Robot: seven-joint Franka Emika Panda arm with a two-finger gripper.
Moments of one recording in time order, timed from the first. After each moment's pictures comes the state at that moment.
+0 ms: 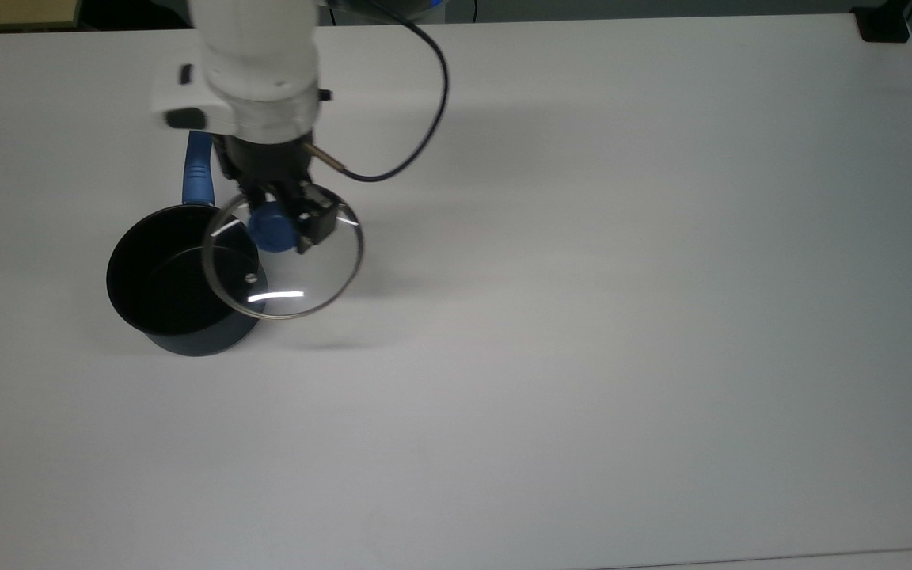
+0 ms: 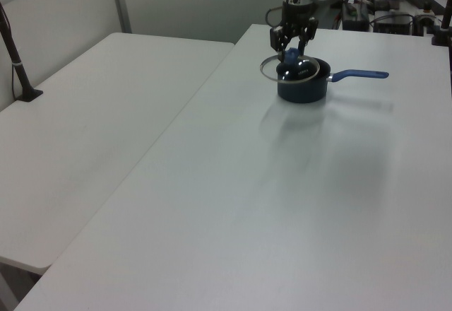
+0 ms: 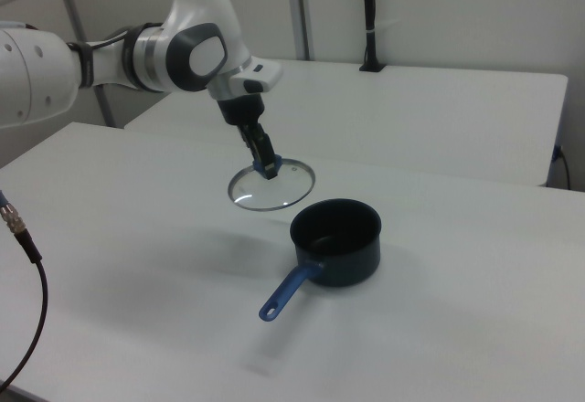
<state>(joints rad) 0.17 0.35 -0.25 -1.52 -0.05 1.99 0.59</state>
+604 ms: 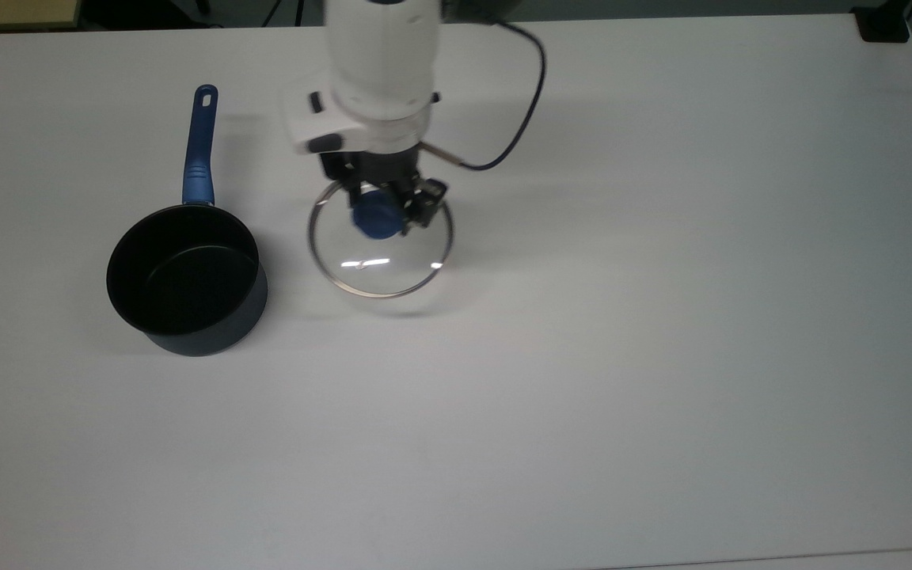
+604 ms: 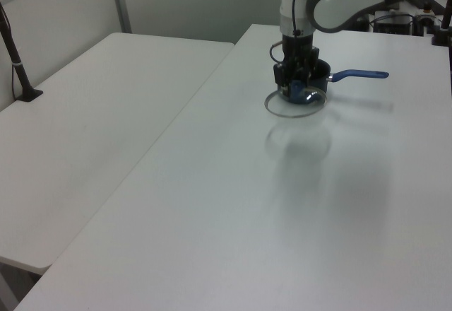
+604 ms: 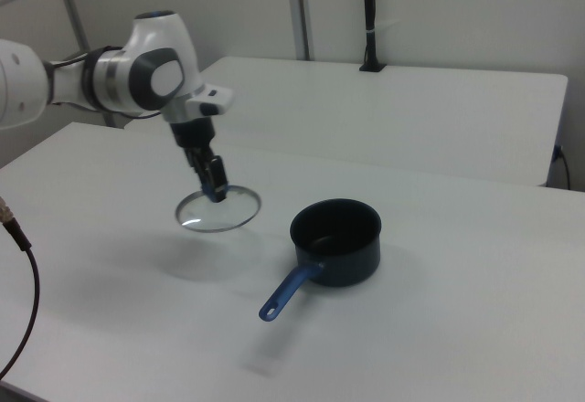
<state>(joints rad) 0.28 0.28 -0.20 -1.69 -0.05 1.99 0.56</state>
